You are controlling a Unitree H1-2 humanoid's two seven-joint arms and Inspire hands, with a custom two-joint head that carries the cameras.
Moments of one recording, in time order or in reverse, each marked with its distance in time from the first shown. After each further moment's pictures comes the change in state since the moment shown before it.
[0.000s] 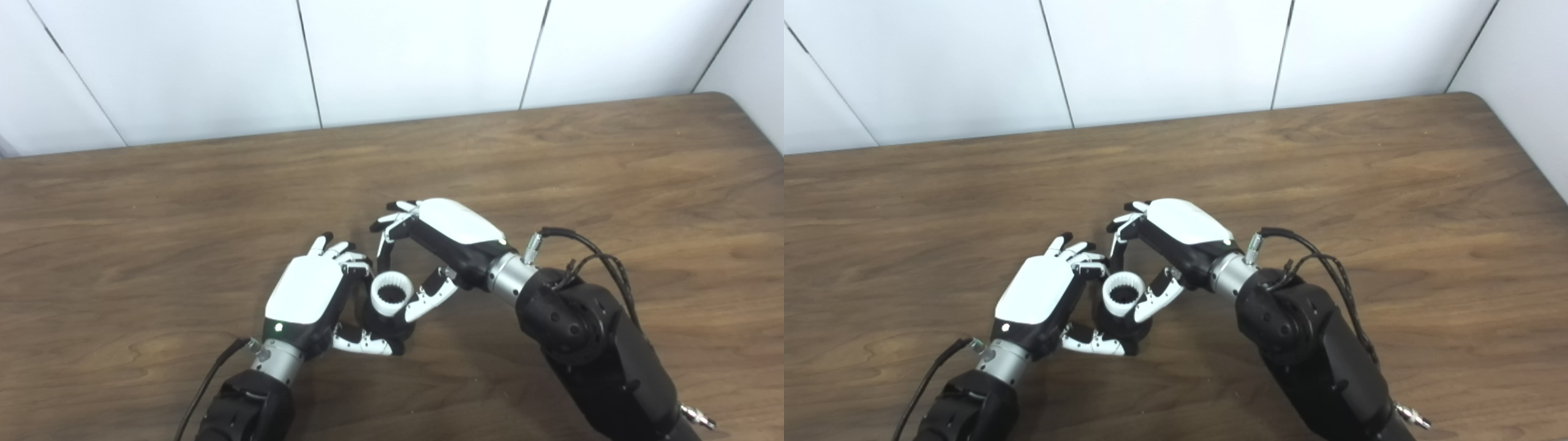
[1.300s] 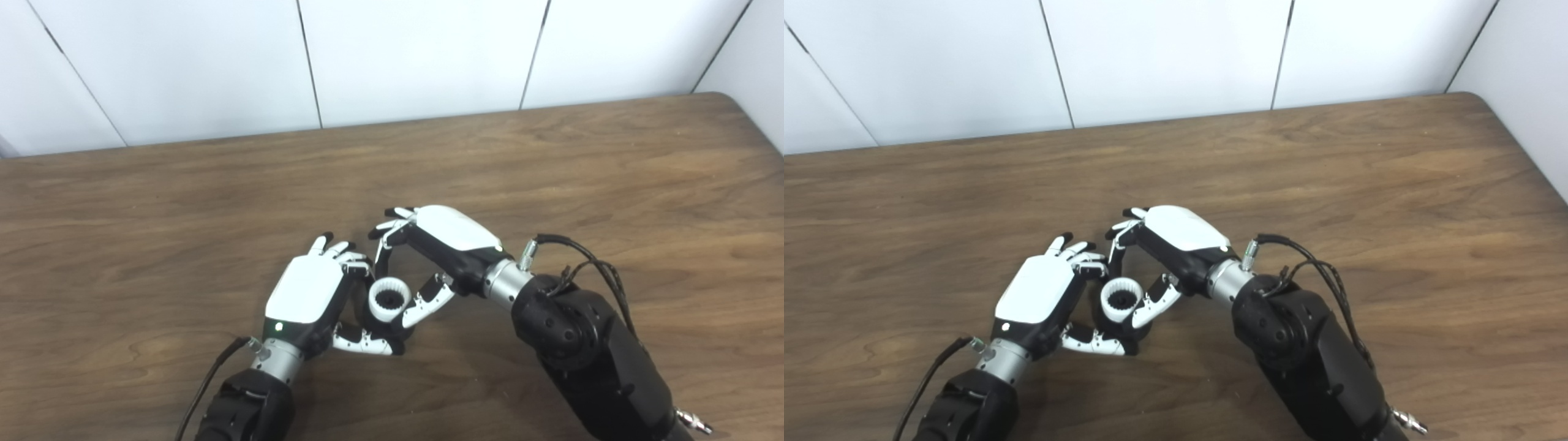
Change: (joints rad) left arm -0.001 -0.002 0.002 -0.002 0.001 0.001 -0.009; right arm 0.015 0.011 0.014 0.022 0.002 -0.007 -0.024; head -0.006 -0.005
